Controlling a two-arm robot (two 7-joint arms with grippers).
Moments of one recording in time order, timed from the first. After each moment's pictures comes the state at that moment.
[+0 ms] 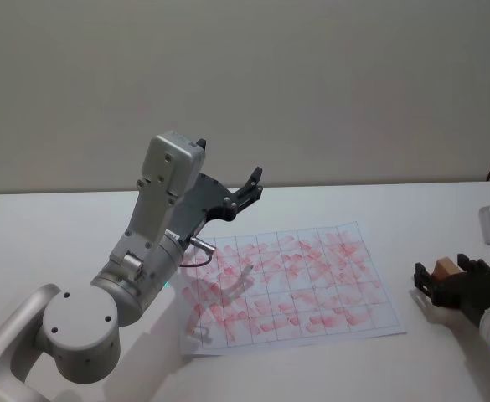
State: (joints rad) left arm -0.24 0.38 0.45 -1.63 -0.20 0.01 -0.01; right arm 0.05 0.28 -0.21 -1.54 0.19 0.35 0.02
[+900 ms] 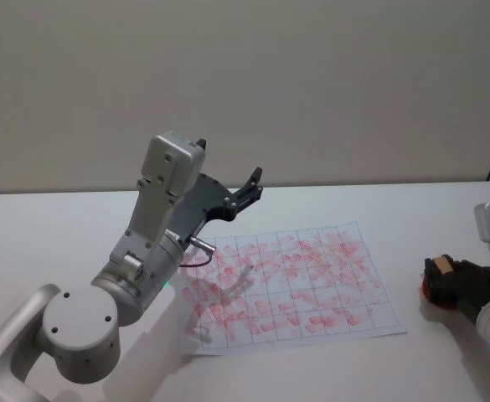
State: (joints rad) left arm -0.24 0.38 0.45 -1.63 -0.20 0.01 -0.01; right arm 0.07 0.27 -0.21 -1.52 0.18 0.35 0.03
